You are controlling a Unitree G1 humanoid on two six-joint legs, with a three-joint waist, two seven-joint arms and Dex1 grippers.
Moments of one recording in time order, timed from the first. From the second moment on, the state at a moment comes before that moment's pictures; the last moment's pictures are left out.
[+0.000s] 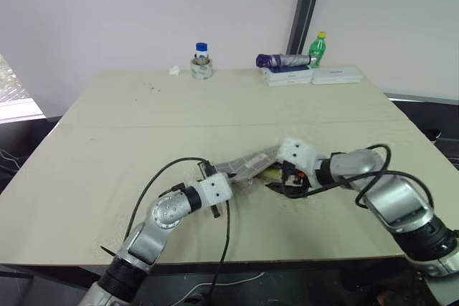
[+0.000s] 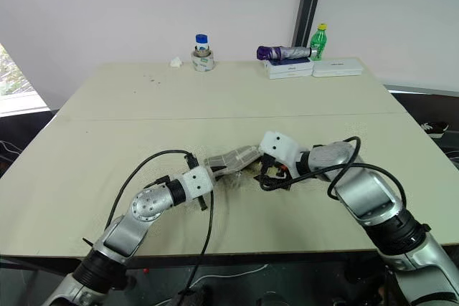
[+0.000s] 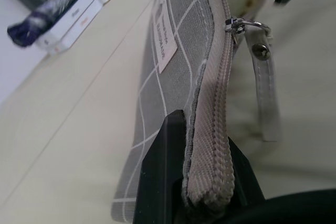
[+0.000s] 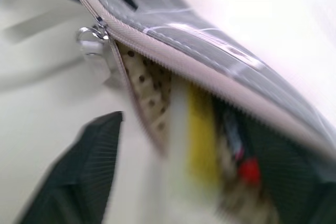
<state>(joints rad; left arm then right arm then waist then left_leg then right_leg) -0.34 0.35 -0.30 -0.05 0.19 0.02 -0.55 -0.61 -0.82 0.22 -0.35 0.16 0.83 0.90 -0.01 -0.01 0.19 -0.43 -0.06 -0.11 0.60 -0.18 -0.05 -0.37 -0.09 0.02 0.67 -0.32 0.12</state>
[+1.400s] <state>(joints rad) -0.64 0.19 -0.10 -0.07 -0.30 0.76 -0.57 -0.62 -0.43 0.08 -0.32 0.35 0.99 0.48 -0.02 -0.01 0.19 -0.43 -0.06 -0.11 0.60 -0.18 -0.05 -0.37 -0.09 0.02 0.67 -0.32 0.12</state>
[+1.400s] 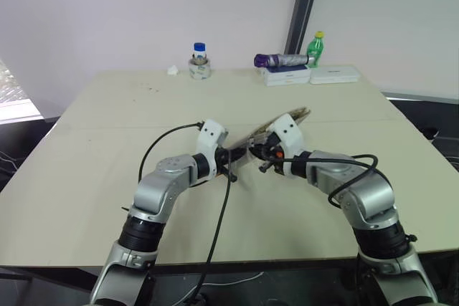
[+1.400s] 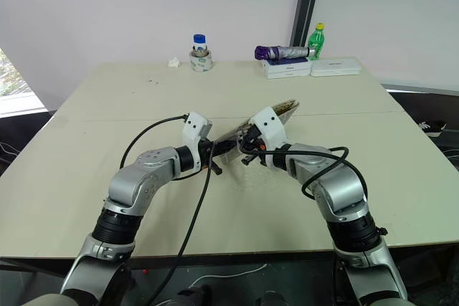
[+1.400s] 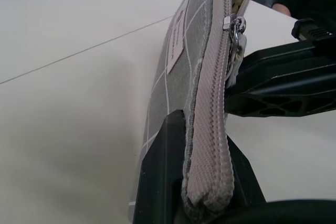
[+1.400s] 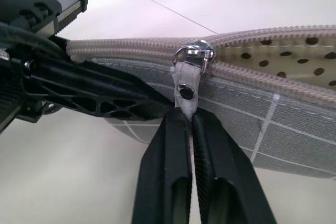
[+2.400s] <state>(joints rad) -0.52 0.45 -0.09 0.02 -0.22 0.44 -0.65 -0.53 -0.80 -0.05 -0.24 0.37 0.86 0.67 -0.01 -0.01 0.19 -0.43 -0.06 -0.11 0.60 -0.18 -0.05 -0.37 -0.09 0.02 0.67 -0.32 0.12</state>
